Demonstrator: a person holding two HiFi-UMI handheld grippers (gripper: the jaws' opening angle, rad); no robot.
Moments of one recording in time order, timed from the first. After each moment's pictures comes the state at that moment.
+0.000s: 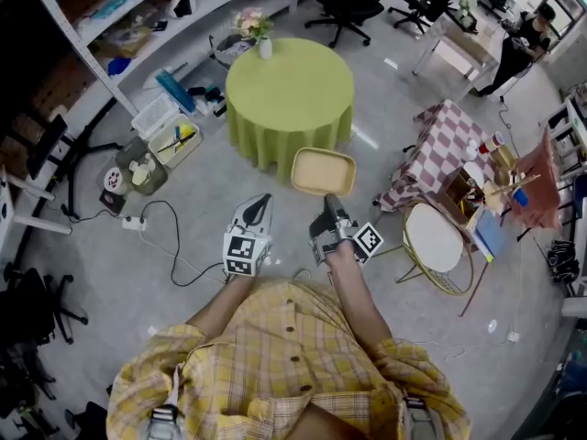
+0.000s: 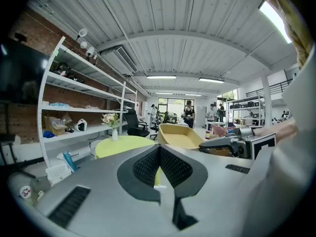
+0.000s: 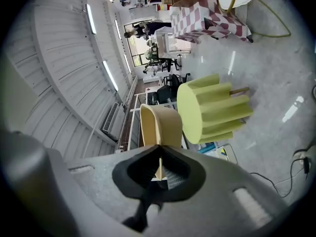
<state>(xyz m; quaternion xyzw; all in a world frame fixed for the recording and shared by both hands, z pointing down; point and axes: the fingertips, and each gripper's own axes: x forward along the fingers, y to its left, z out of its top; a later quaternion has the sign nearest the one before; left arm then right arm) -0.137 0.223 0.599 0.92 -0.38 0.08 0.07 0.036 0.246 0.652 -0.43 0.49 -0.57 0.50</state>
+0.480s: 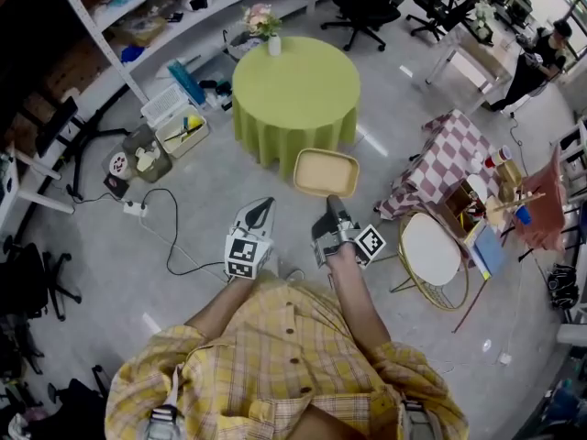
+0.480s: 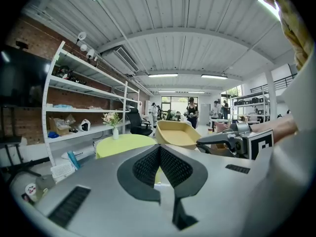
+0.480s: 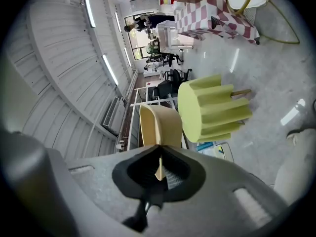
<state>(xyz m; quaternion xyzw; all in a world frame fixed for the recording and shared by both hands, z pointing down) -0.097 0.255 0.610 0.90 -0.41 0.10 0.06 0.075 0.257 0.655 -0.41 0.51 -0.58 0.47</state>
